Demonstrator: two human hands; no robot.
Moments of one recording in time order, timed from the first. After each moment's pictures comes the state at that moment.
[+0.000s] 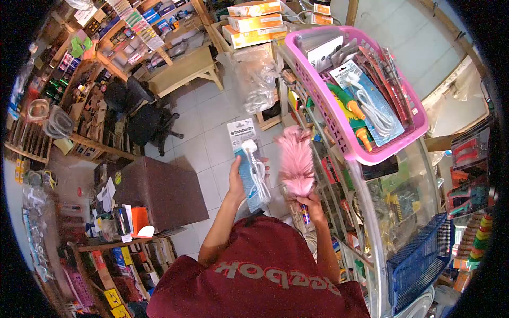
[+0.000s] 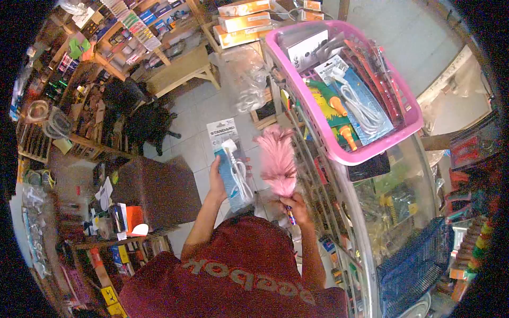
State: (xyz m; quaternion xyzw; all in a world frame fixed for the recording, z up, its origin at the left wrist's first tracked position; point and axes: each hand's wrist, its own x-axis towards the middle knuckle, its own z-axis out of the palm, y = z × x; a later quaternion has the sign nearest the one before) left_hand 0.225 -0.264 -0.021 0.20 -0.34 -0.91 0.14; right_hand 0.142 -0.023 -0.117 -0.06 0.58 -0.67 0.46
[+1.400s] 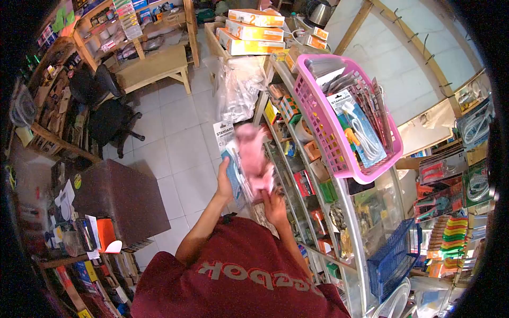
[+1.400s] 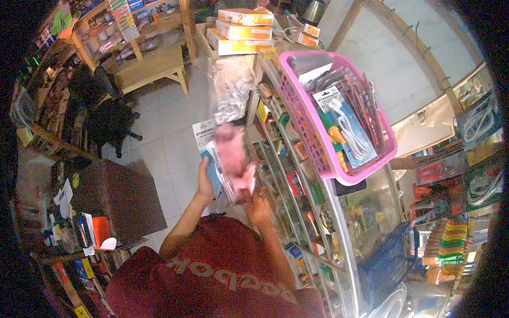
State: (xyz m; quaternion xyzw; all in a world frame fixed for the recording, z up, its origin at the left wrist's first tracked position) left_hand 0.219 -0.322 -0.040 0.23 -0.32 -0.89 0.23; right_hand 0.174 -0.140 -0.087 -0.39 0.85 -0.35 -0.05
